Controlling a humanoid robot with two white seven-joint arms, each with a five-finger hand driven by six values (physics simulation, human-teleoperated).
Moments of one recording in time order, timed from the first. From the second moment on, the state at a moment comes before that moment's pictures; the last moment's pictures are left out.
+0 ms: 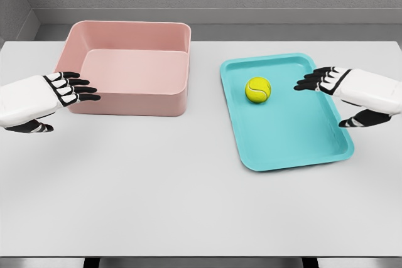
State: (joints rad) left arm -0.25 1.16 -0.37 -1.73 -0.43 -0.61 -0.16; right arm -0.25 -0.93 0.15 -1.69 0.15 -0.61 0.61
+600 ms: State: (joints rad) left arm -0.25 1.16 -0.37 -1.73 -0.43 -0.61 -0.16; right arm -0.86 -0.78 0.65 -1.48 0.20 -0.61 0.61
